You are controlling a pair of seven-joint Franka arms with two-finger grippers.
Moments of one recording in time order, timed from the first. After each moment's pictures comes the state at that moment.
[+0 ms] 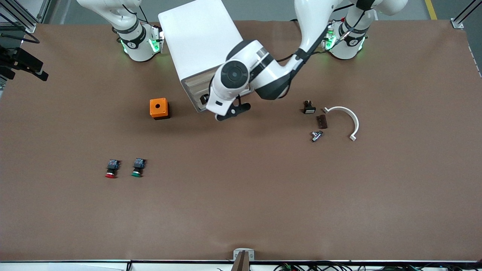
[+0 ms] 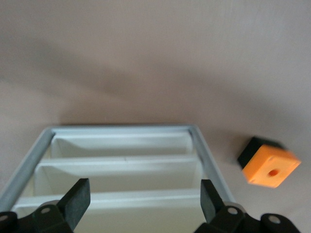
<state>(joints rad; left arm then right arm) -0.74 0.66 -0.16 -1.28 -0.34 1.89 -1.19 0.01 -0.15 -0.07 -1.63 0.02 1.47 0.02</state>
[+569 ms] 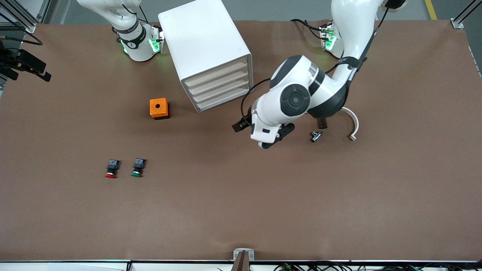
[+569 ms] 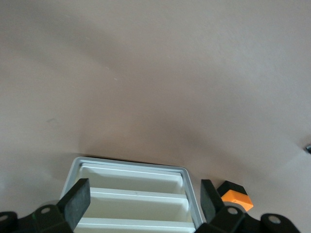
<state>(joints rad) -0.52 0.59 -0.15 -1.28 -0.34 1.79 -1.19 0.01 -0.15 -0.07 -1.64 0.02 1.47 0.02</state>
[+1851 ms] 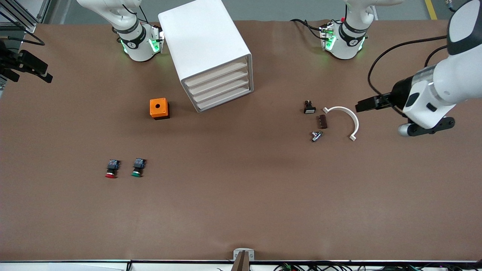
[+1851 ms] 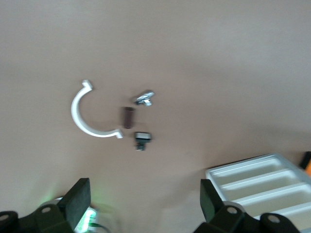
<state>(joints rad) -0.03 0.19 -0.15 -1.39 -0.18 1.37 -0.38 0.01 -0.15 -0.06 -1.64 0.02 1.49 0.02</state>
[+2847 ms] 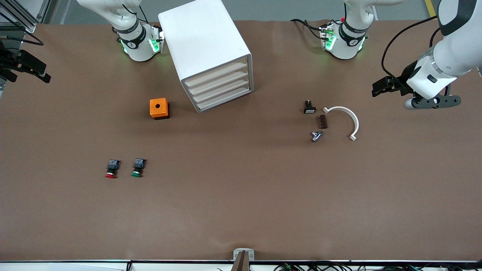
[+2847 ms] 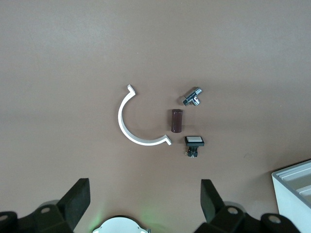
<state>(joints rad) -0.07 -0.10 -0.05 -1.87 -0.09 1.62 -0.16 0.01 -0.15 -0.06 -1.64 0.01 1.49 0.00</state>
